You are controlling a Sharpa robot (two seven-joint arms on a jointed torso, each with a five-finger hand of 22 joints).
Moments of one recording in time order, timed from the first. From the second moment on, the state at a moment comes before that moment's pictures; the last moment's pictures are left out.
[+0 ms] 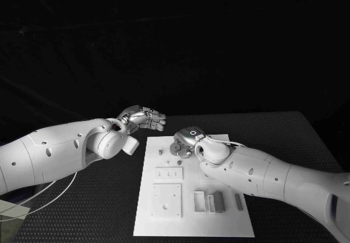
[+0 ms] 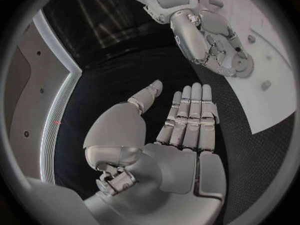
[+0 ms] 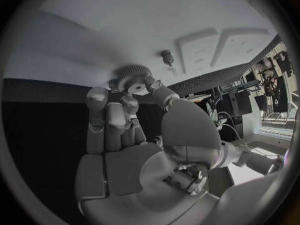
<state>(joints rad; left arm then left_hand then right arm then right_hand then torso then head) 1.36 -0.77 -0.15 1.35 -0.20 -0.19 0.16 1.02 -0.05 0.53 -0.25 0.06 0.78 0.20 0.35 0.42 1.07 0.16 0.07 0.22 0.93 0.13 0.26 0.76 0.04 0.88 0.03 0.10 0.76 1.16 -0.30 -0.12 1.00 -1.84 -0.35 -0.24 1.02 -0.12 0.58 -0.21 0.05 0.89 0.11 0.27 0.60 1.14 0.01 1.06 1.18 1.28 -0.09 1.44 0.89 0.19 1.27 -0.05 0.92 1.31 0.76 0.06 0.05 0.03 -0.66</state>
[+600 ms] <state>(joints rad) 1.36 -0.76 -0.15 1.35 -0.20 -0.19 0.16 1.02 -0.05 0.53 -0.25 0.06 0.78 0.20 0.35 0.42 1.07 0.16 0.07 0.22 0.93 0.13 0.26 0.76 0.04 0.88 0.03 0.10 0.76 1.15 -0.31 -0.12 1.01 -1.82 -0.35 -0.23 0.99 -0.20 0.60 -0.16 0.05 0.80 0.14 0.19 0.57 1.13 0.04 1.06 1.18 1.28 -0.07 1.43 0.89 0.19 1.28 -0.05 0.92 1.31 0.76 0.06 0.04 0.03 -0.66</state>
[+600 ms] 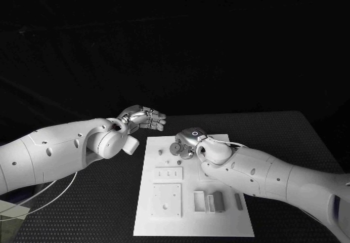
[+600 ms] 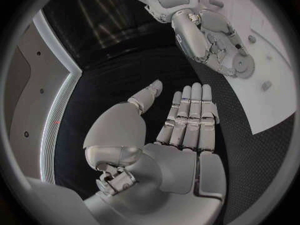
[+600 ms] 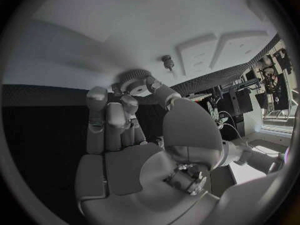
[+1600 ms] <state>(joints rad) 1.36 -0.77 -0.15 1.32 -0.20 -0.19 0.16 1.02 -0.05 0.53 -0.25 0.06 0.78 0.20 0.35 0.42 1.07 0.16 0.07 0.22 0.93 0.13 0.26 0.76 0.04 0.88 0.03 0.10 0.76 1.19 -0.43 -0.06 1.16 -1.73 -0.40 -0.21 1.06 -0.14 0.61 -0.15 0.05 0.79 0.15 0.20 0.57 1.12 0.05 1.07 1.18 1.28 -0.06 1.43 0.90 0.19 1.28 -0.06 0.92 1.31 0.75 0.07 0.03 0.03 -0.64</state>
